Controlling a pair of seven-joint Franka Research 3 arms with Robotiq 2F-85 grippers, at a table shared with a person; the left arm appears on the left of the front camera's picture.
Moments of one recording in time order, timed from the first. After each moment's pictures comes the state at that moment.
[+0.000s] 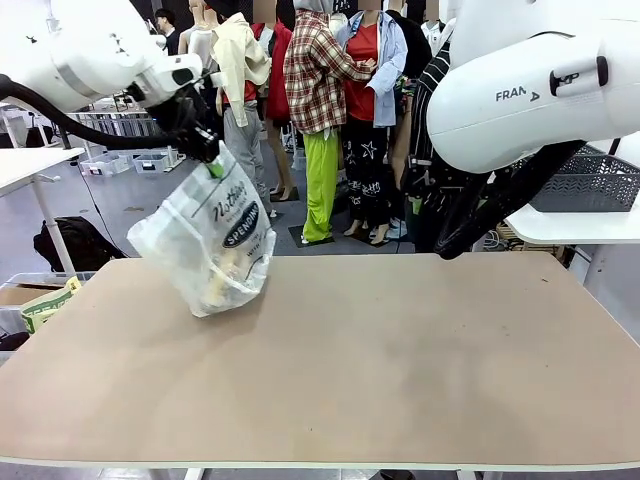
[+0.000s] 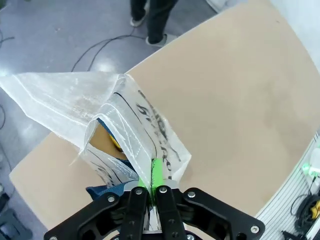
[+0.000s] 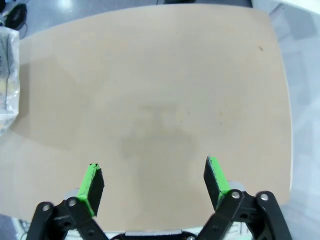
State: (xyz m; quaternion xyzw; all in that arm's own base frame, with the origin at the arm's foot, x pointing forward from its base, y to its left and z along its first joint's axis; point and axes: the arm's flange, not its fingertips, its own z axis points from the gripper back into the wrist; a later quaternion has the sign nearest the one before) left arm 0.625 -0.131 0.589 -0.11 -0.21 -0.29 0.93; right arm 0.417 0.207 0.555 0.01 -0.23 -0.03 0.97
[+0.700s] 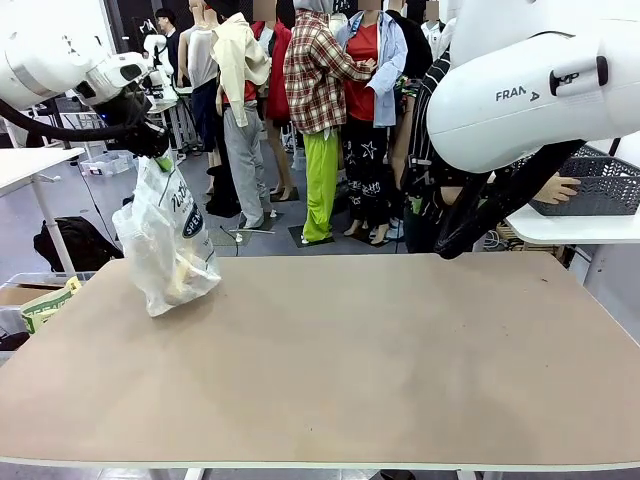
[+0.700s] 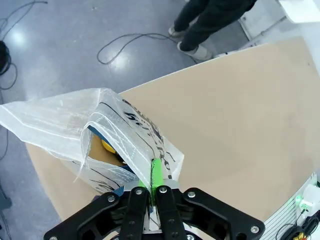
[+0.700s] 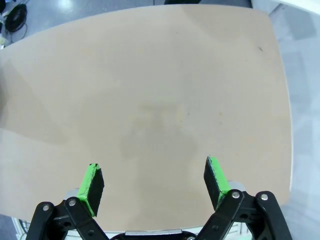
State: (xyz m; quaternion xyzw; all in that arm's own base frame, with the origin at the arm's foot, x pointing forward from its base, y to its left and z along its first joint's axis) left arm 0.654 -0.041 0.591 -0.10 -0.22 -0.17 0.96; right arm 0.417 0.207 0.556 0.01 -0.23 -0.03 0.97
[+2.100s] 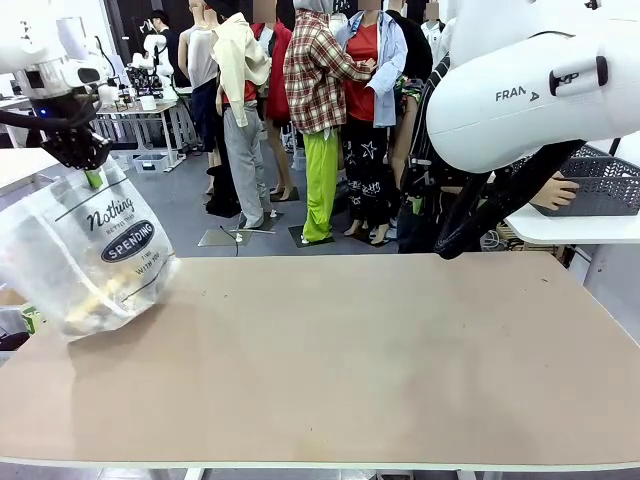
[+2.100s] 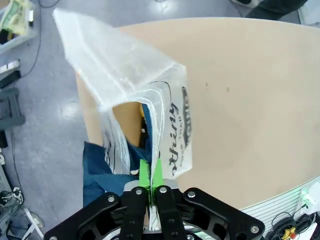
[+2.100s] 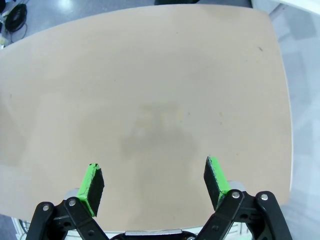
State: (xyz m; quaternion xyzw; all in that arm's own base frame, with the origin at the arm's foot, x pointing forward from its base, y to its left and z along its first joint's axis) left arm 0.607 0.027 0.594 0.00 -0.09 -0.07 0.99; right arm 0.417 0.207 0.556 0.01 -0.23 -0.03 0.97
